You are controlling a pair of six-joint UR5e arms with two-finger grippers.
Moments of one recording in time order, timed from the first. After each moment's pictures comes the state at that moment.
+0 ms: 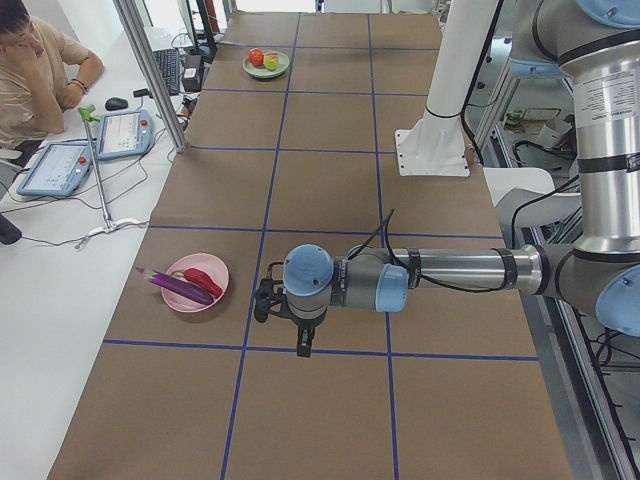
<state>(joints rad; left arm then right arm) -1.57 -1.38 -1.74 -1.68 -2.46 0.01 1.54 -1.69 1.81 -1.53 2.31 -0.01</state>
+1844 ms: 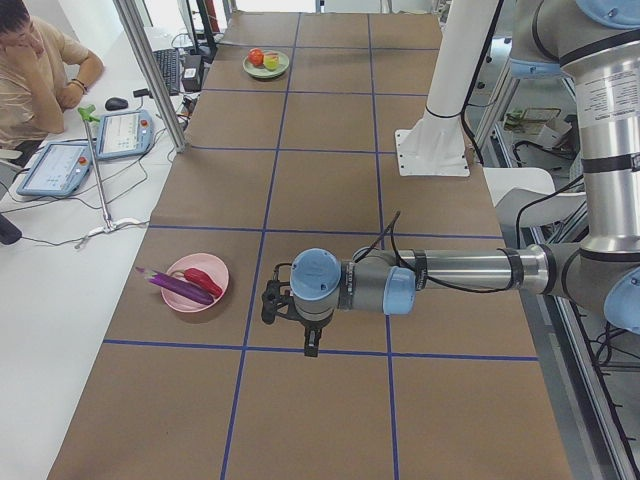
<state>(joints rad) -1.57 -1.35 -1.76 -1.68 -2.48 0.02 1.54 -1.70 1.85 -1.63 2.31 -0.01</state>
